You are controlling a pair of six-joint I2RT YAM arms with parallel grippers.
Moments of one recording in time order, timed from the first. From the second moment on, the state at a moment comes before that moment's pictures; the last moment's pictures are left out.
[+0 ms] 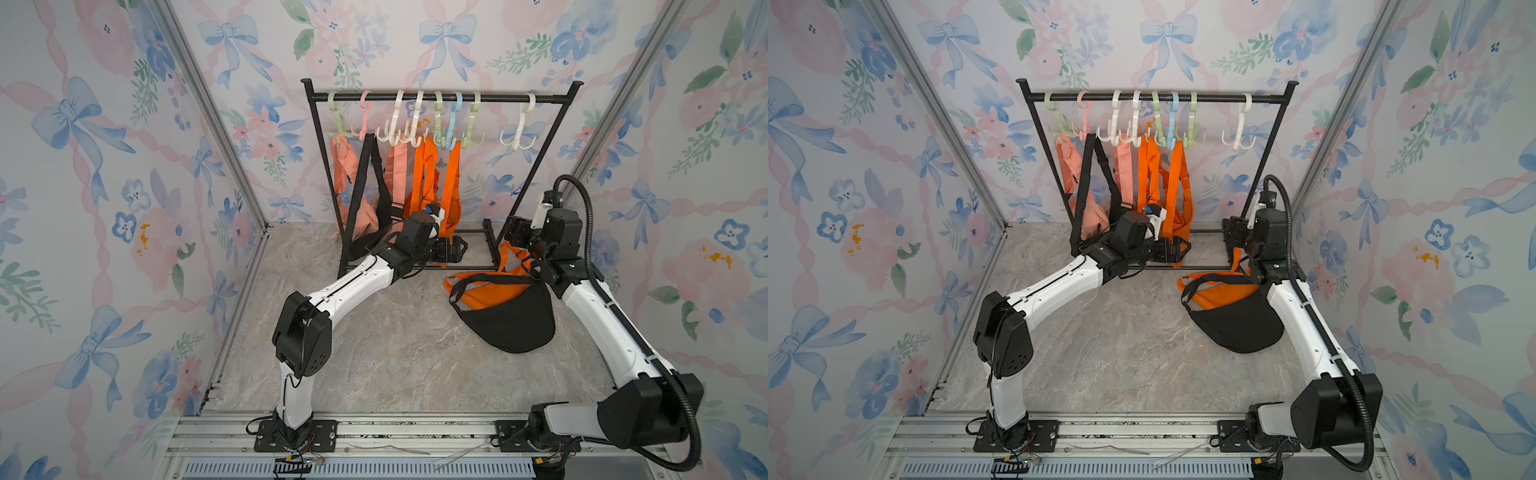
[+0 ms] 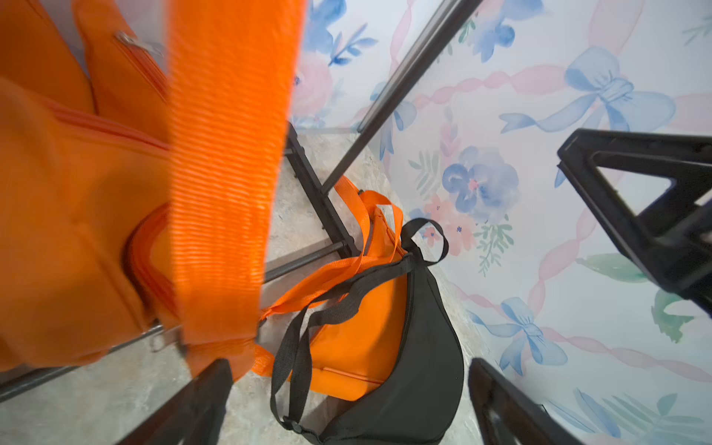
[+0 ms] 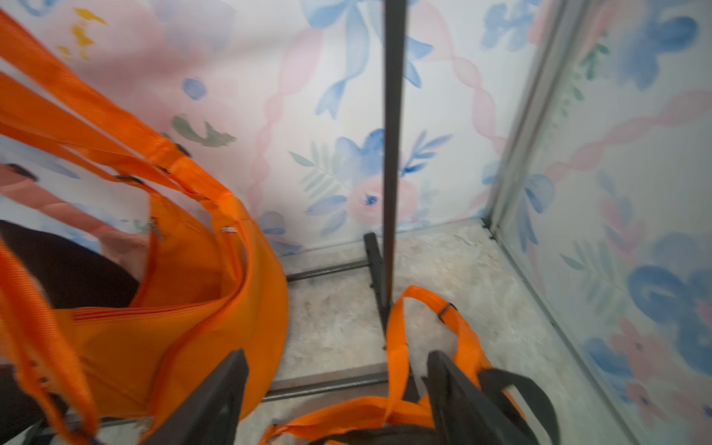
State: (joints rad) left arm -0.70 1.91 1.73 -0.24 0.16 -0.51; right arm 0.14 1.38 1.32 -0.22 0.10 0.22
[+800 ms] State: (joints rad) left arm -0.68 2.33 2.35 -0.38 0.09 -0.39; right arm 0.11 1.48 1.40 -0.11 -0.18 0.28
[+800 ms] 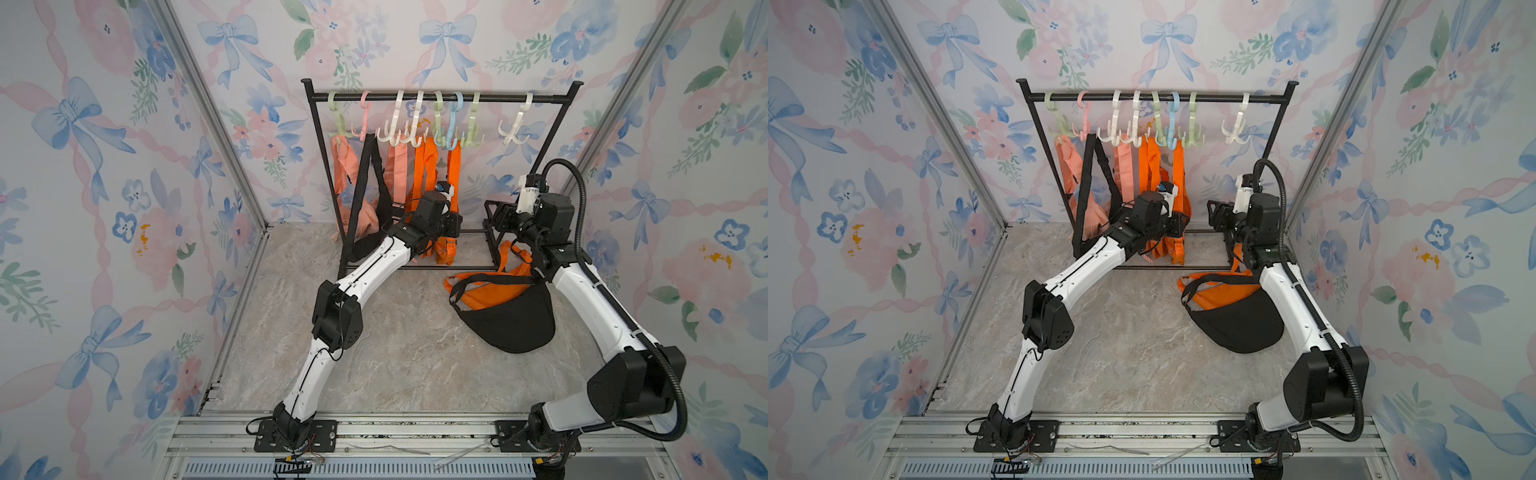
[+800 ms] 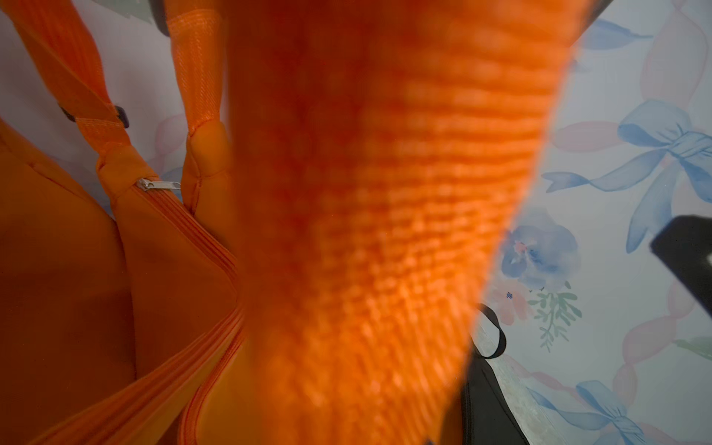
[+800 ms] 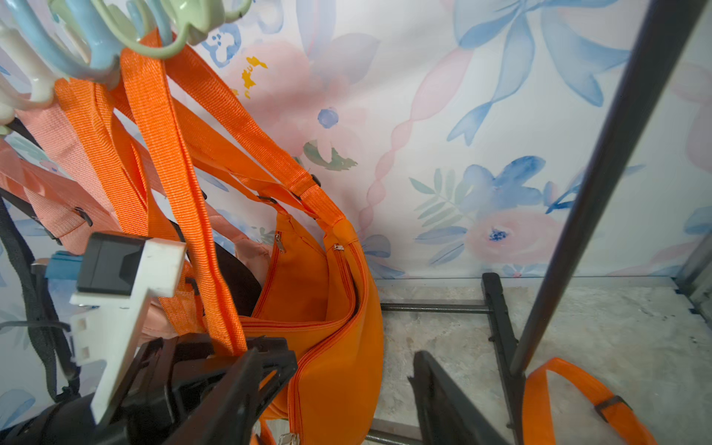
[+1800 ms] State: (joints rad) left arm -0.50 1.85 1.97 -0.43 0.25 -0.44; right arm 0.22 2.10 2.26 -0.20 -0.45 0.14
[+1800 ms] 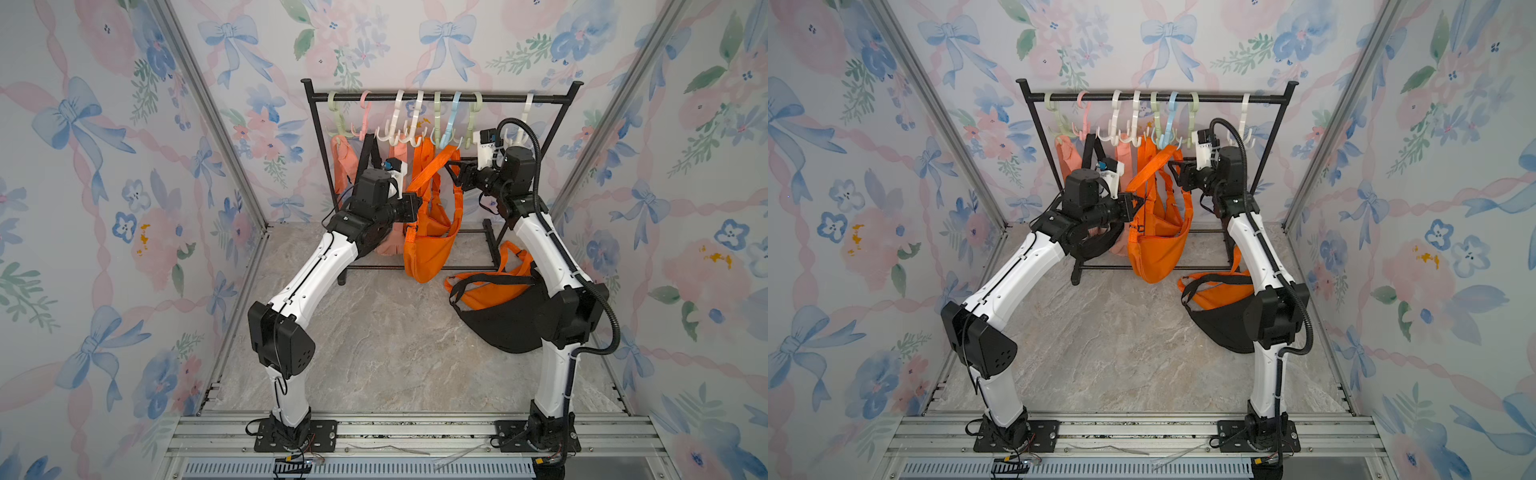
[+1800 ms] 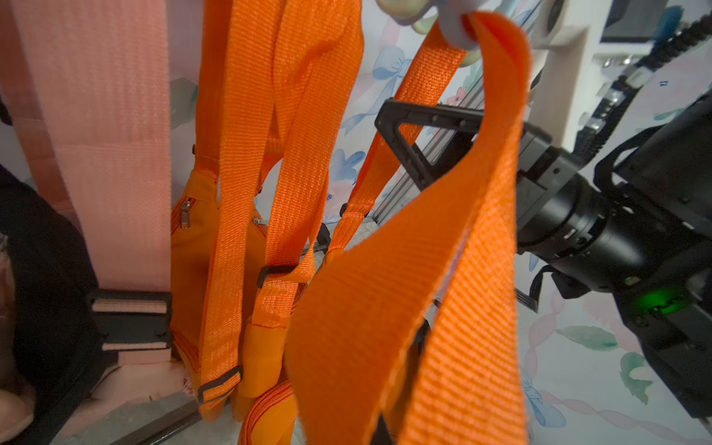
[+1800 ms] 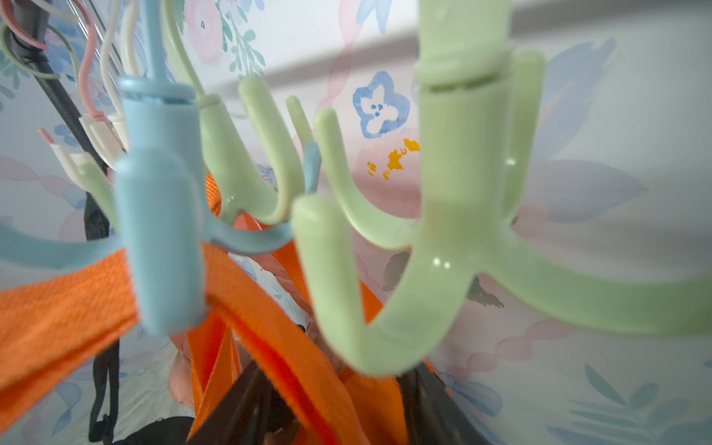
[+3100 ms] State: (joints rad) left arm -0.46 1.79 1.91 -0.43 0.23 -0.45; right arm 0.26 1.89 2.07 -0.25 -0.29 0.16
